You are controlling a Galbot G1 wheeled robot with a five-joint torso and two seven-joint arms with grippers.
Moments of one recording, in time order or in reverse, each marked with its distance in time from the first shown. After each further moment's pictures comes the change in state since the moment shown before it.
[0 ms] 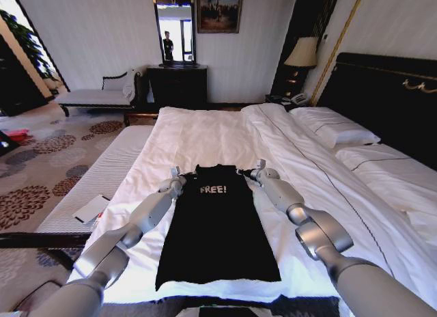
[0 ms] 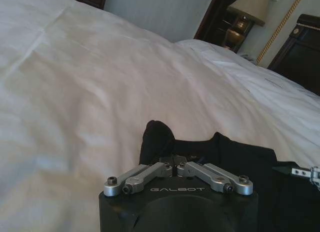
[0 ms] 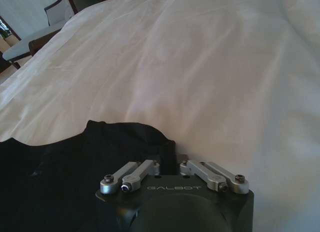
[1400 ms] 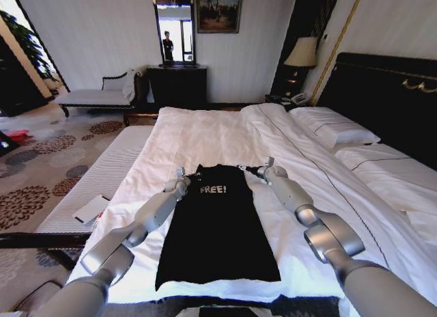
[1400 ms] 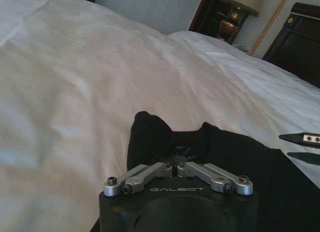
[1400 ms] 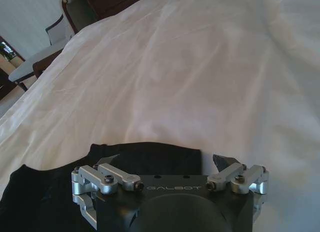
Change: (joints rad) left arm -0.012 -0.037 0.026 0.031 0.025 0.000 0.003; right arm -0.005 -0.036 0.031 0.054 0.086 -0.037 0.019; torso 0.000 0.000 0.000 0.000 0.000
